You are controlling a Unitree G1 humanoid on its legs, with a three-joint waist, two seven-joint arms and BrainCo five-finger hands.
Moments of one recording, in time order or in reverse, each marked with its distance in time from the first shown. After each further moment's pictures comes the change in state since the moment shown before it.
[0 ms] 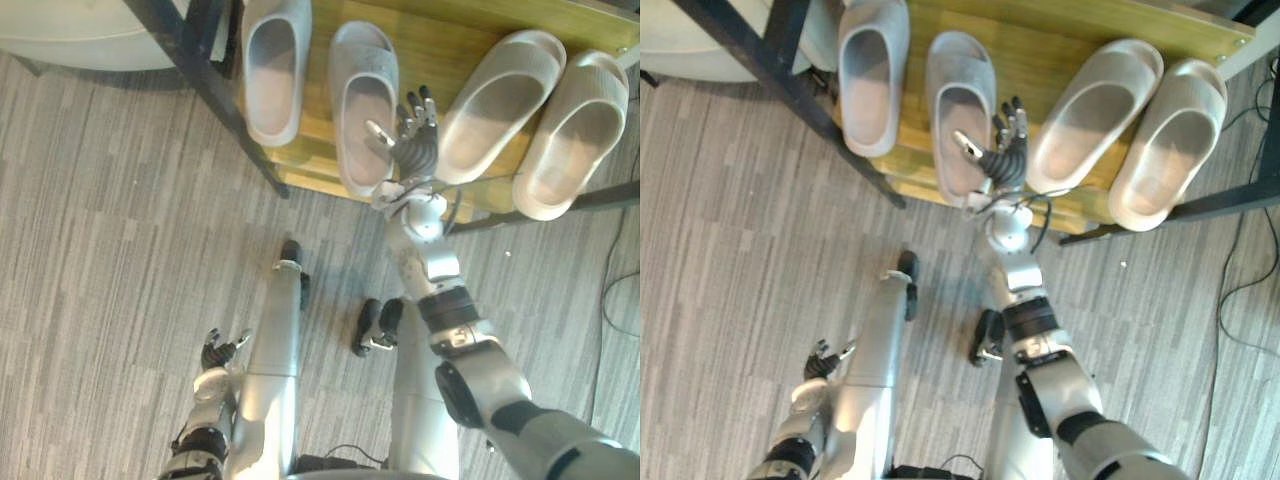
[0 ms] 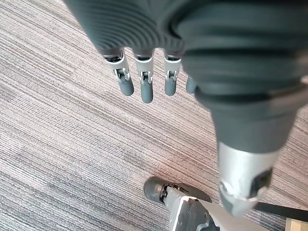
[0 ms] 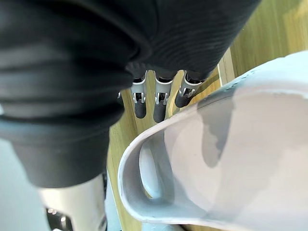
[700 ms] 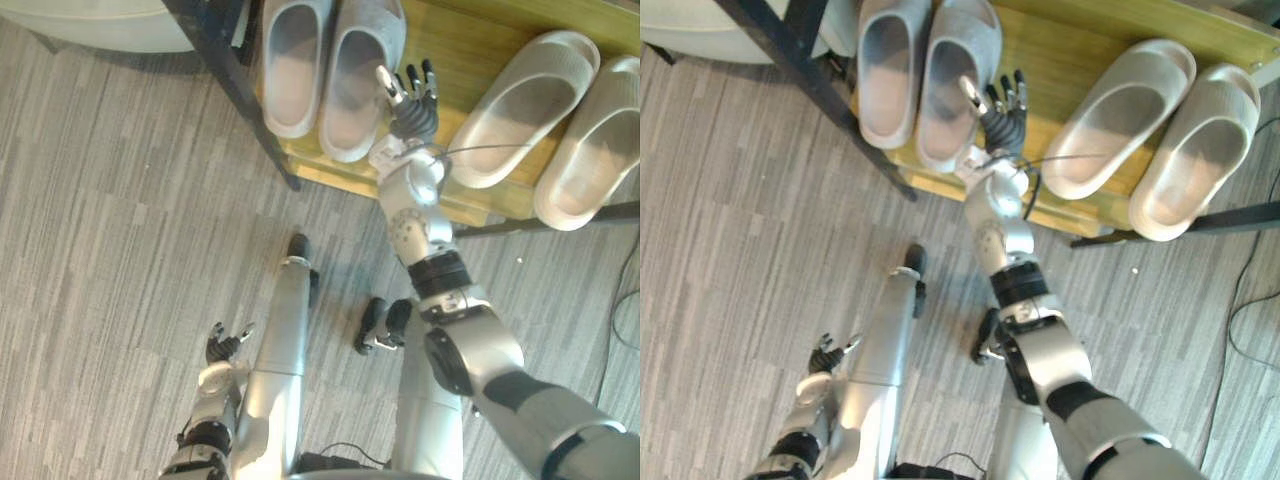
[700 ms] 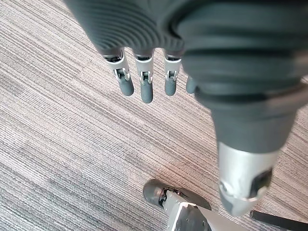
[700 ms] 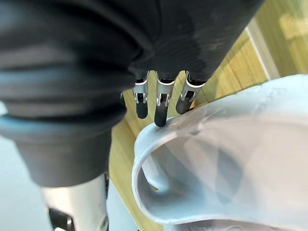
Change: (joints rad) left arm -0.027 -0.016 -0.002 -0.001 -0.002 -0.002 0.003; right arm -0.247 0.028 -0.101 0.189 0.271 -0.011 -0.026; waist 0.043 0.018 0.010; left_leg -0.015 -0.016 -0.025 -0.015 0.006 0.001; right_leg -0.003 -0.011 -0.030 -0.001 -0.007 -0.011
